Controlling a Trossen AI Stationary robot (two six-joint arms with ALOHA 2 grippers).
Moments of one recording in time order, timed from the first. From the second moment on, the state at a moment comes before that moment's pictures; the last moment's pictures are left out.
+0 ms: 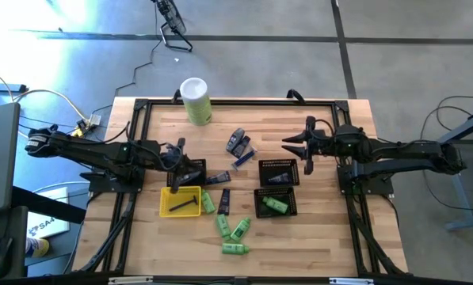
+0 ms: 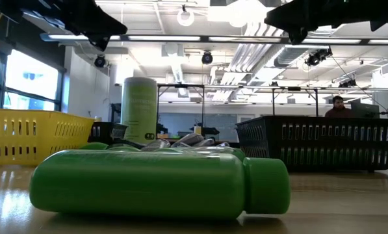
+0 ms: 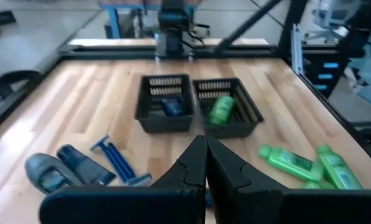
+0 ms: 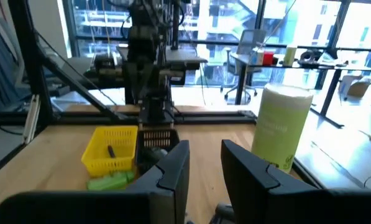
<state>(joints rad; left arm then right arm) -0.10 0.79 0.51 0.04 -0.06 -0.03 -0.14 0.76 0.47 0.27 -0.04 -0.05</state>
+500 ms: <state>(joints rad) -0.10 0.79 0.51 0.02 -0.05 -0.03 -0.14 0.76 0.47 0.27 -0.04 -0.05</state>
